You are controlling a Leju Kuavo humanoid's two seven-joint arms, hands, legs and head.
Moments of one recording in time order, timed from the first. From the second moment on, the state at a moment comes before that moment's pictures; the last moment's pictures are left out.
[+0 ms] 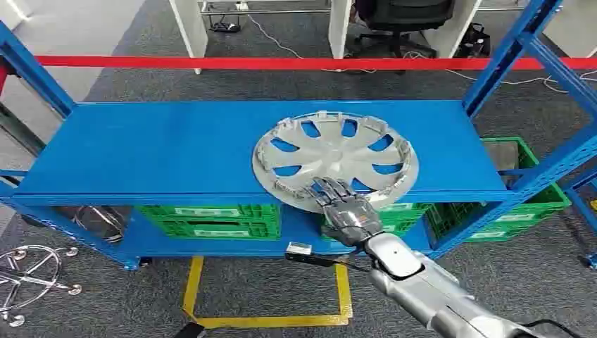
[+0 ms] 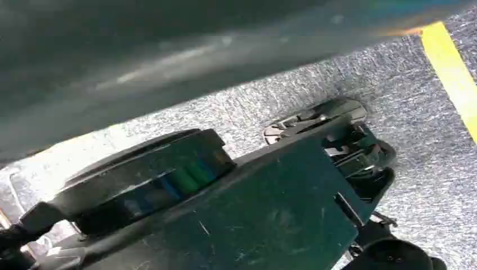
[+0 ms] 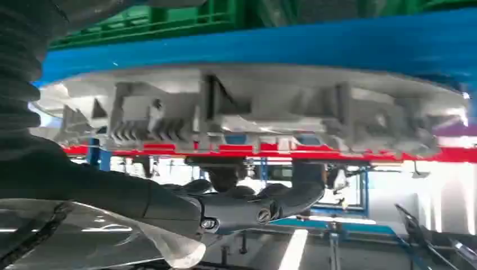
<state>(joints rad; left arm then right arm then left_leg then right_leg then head) -0.12 -0.22 0.84 -0.25 -1.07 -0.02 -0.19 -0.39 -0.08 0.73 -0.94 1.22 -0.60 -0.03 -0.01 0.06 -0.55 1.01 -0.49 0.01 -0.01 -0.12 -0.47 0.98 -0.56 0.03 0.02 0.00</state>
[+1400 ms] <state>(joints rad) -0.13 -0.22 0.81 -0.25 -1.02 -0.01 -0.19 -0.41 -0.05 0.64 -0.85 1.24 -0.64 -0.06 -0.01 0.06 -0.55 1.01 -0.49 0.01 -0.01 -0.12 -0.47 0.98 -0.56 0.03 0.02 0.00</state>
